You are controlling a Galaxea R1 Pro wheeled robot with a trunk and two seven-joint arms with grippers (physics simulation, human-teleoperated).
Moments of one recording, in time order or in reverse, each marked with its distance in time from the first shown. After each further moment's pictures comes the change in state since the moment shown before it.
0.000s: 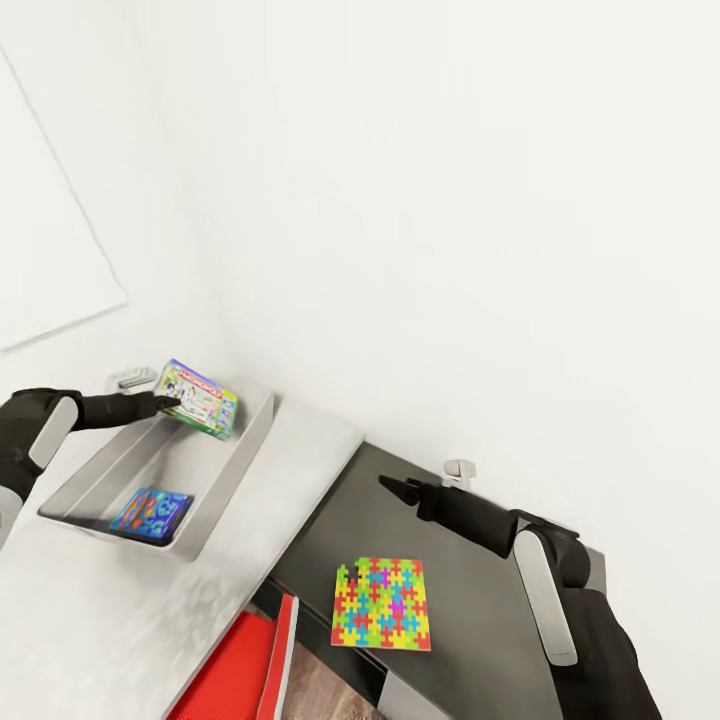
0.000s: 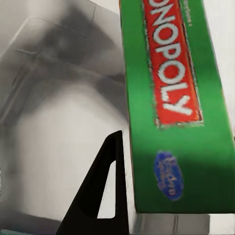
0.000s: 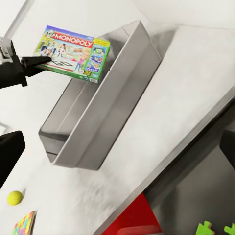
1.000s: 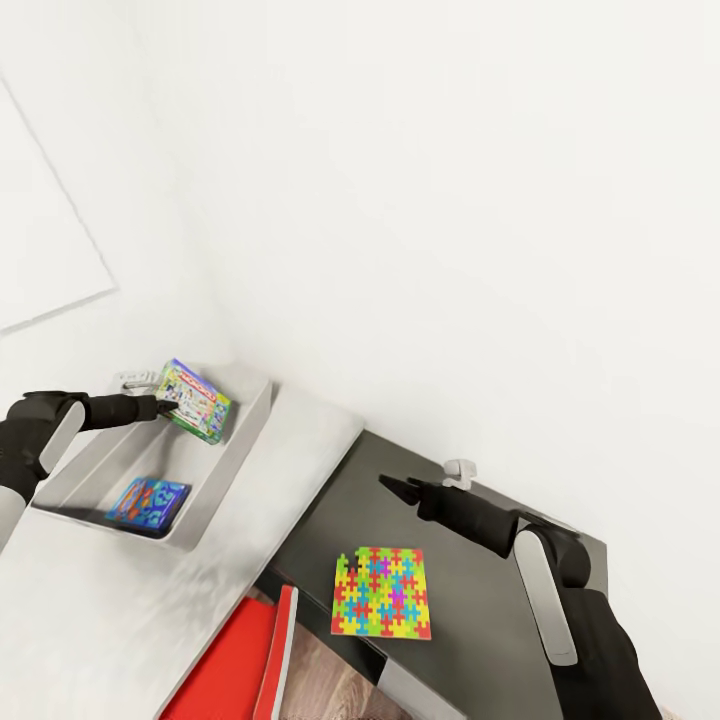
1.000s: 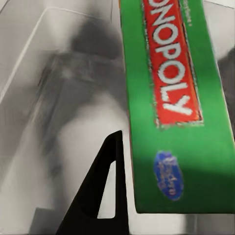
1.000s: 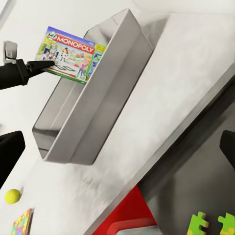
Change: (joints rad) left arm 0.000 0.001 -0.055 0.005 -0.127 -0.100 -0.001; right arm 0.000 -0.001 0.000 0.001 0.000 -0.006 0.000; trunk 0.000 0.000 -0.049
